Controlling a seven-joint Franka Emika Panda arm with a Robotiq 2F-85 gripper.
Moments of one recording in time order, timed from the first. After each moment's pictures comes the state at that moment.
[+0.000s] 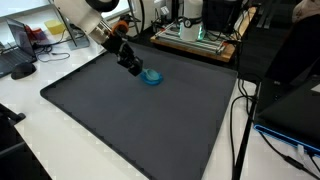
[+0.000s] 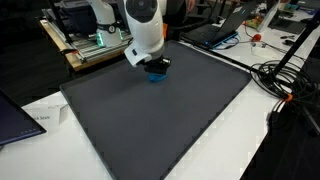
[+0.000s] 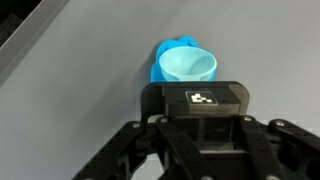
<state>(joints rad) -0.07 0.53 -0.15 -1.83 0.40 1.88 0.52</state>
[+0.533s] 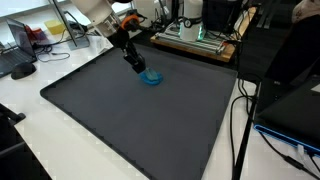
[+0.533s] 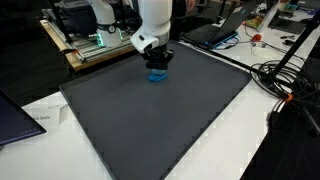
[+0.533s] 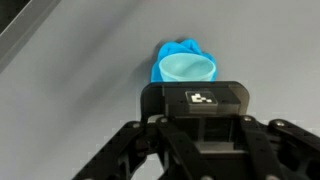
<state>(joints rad) 0.00 0.40 -0.15 -1.96 0.30 2.01 0.52</state>
